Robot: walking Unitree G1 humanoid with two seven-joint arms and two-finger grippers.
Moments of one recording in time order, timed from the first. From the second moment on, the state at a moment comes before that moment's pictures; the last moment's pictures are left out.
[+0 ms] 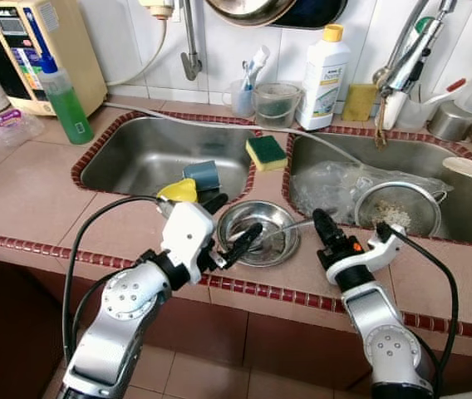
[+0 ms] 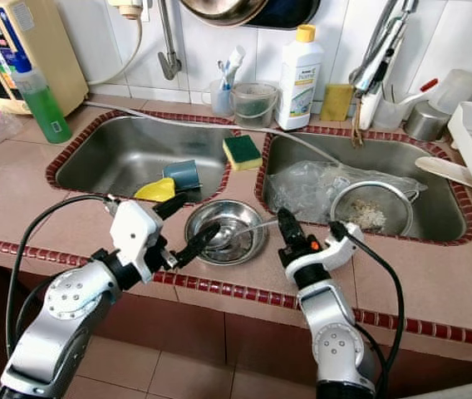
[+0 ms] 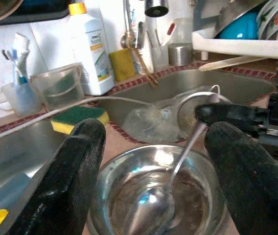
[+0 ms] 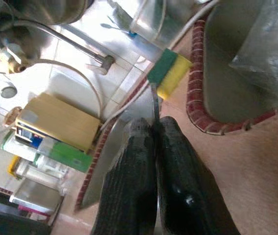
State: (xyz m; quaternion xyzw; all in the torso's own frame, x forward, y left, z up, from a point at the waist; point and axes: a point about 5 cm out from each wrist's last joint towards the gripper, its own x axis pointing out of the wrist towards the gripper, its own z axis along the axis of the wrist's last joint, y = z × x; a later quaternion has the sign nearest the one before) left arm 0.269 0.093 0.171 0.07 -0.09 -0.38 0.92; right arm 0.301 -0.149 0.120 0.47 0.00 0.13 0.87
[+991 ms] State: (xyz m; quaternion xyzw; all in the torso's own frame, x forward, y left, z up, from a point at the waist) left arm 0.273 0.102 0.178 0.04 -0.10 -0.37 0.92; right arm 0.314 -0.163 0.178 0.47 -0.11 0.17 0.86
